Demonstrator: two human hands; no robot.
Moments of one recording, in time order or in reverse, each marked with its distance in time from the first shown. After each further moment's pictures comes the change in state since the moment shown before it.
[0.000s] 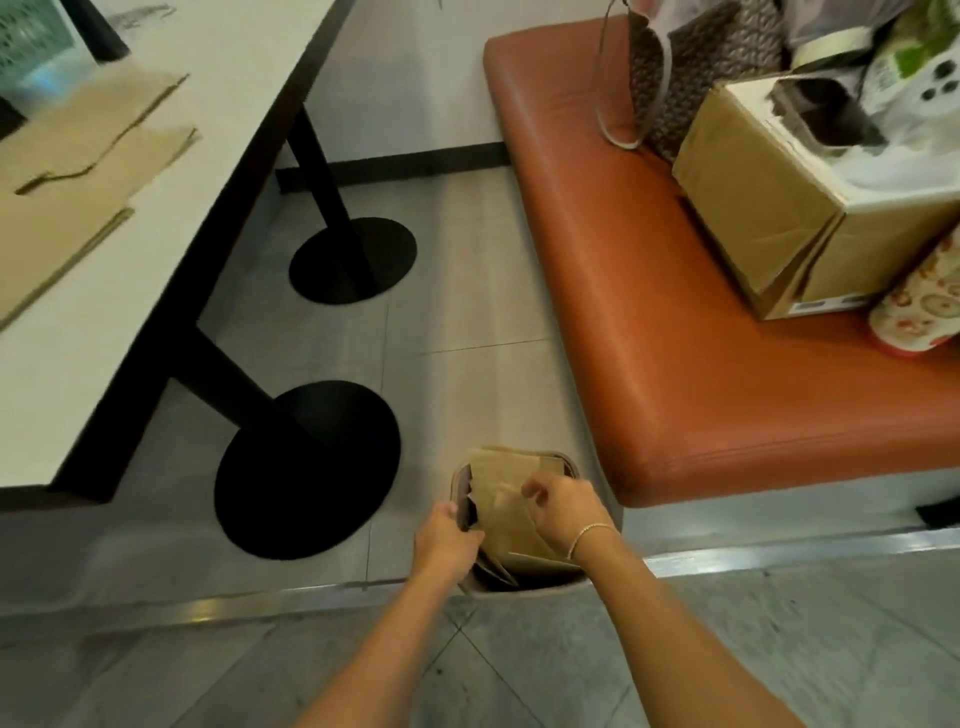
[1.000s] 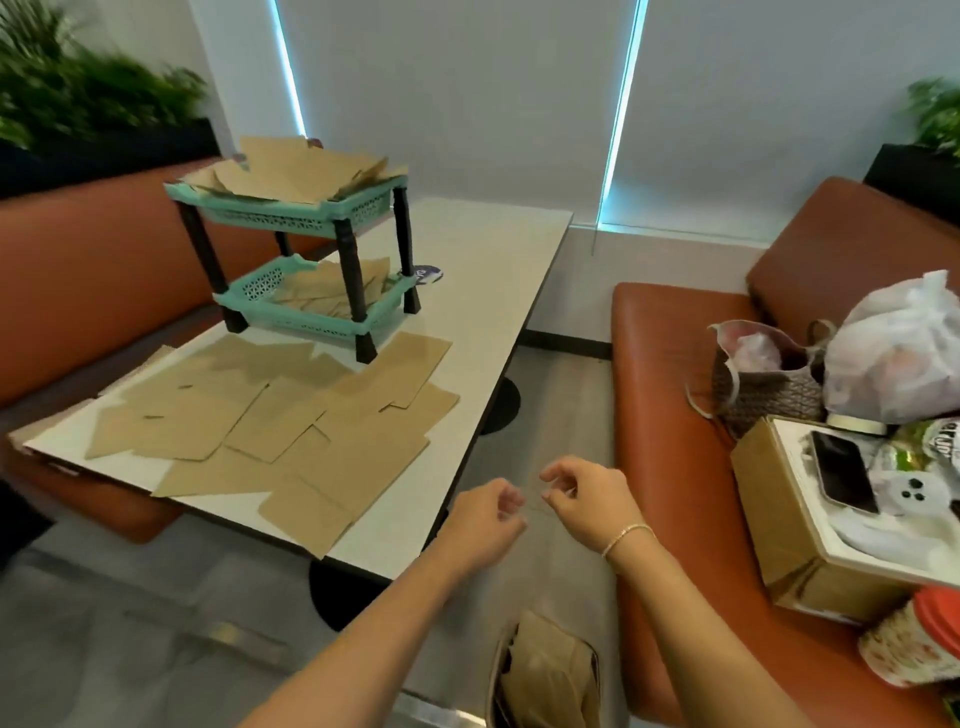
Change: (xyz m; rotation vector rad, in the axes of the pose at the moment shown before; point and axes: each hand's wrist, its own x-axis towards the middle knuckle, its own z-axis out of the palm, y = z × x) left_hand -0.206 0.160 -0.263 -0.040 0.203 0.495; right_hand -0.152 -0.229 -0.251 -0.034 0.263 -0.476
